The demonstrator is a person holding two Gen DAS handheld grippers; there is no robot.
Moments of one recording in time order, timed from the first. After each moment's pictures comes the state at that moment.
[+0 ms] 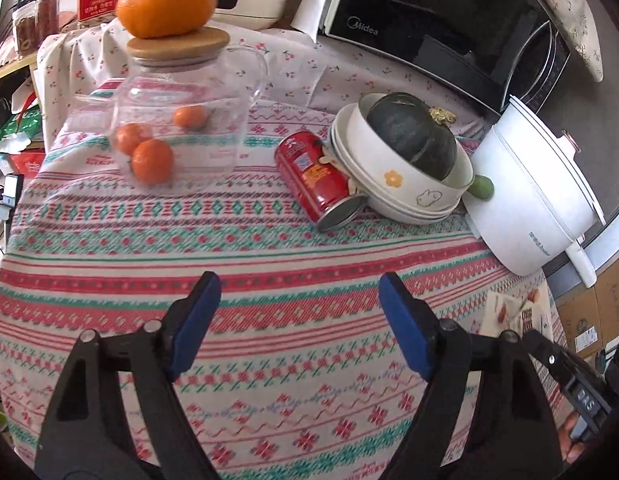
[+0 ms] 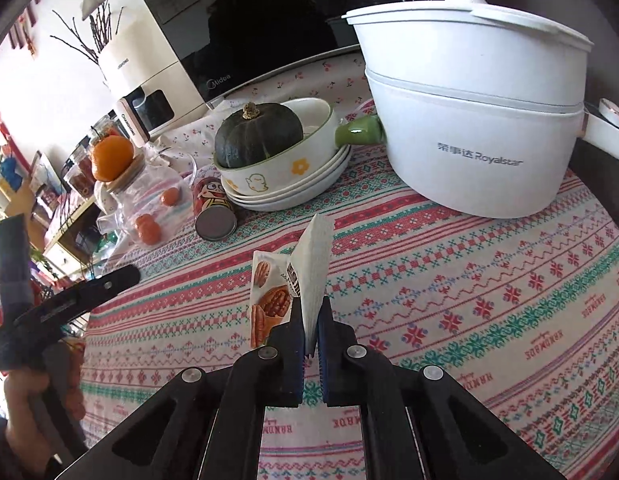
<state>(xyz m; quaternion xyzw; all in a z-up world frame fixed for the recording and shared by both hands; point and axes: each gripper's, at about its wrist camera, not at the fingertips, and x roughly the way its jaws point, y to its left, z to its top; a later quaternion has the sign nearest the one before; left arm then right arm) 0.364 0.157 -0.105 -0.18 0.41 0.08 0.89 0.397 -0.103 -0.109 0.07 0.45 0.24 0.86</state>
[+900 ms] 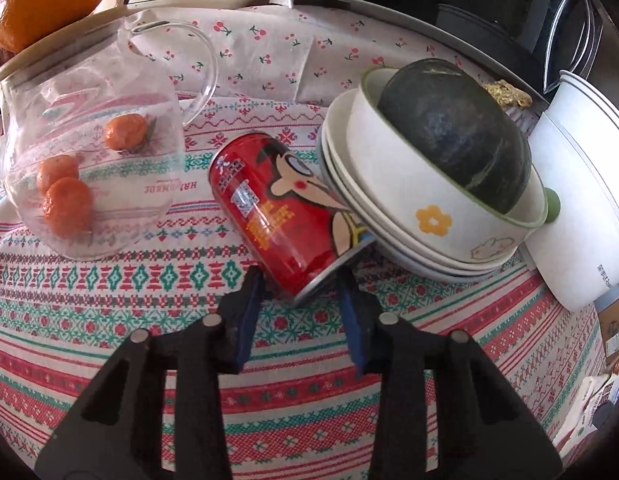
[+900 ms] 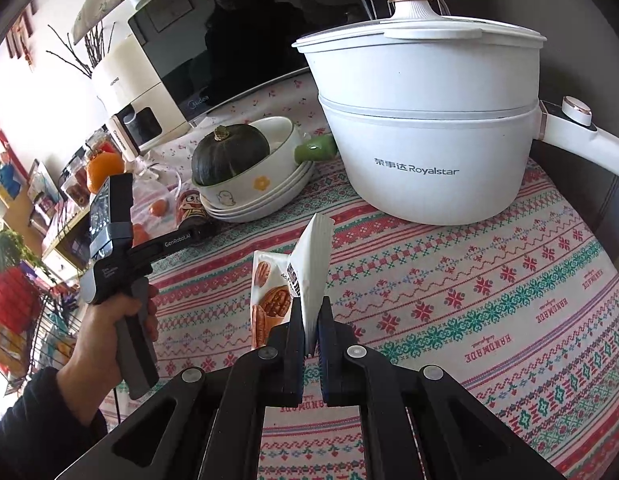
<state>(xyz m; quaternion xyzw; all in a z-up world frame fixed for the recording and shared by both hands) 0.453 0.157 -0.144 -0.13 0.43 0.11 0.89 0.402 -0.137 -0.105 0.07 0.44 0.23 0.86</state>
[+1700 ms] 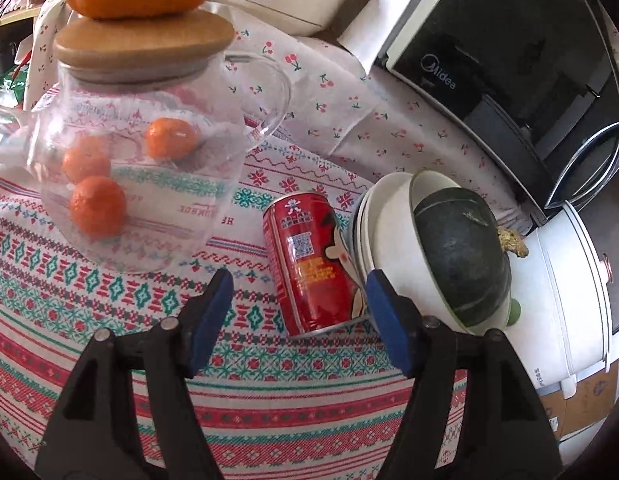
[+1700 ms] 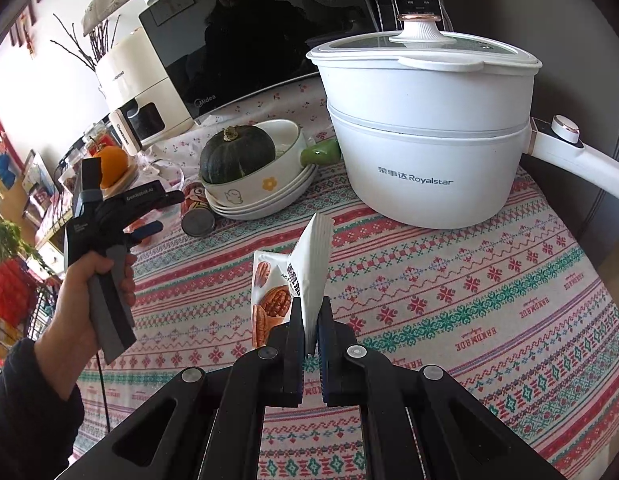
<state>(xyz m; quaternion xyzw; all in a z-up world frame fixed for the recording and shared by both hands) 0.469 0.201 -0.124 -0.28 0.39 0.13 0.87 0.390 -0.136 -0.091 0.05 0.45 0.22 0.87</state>
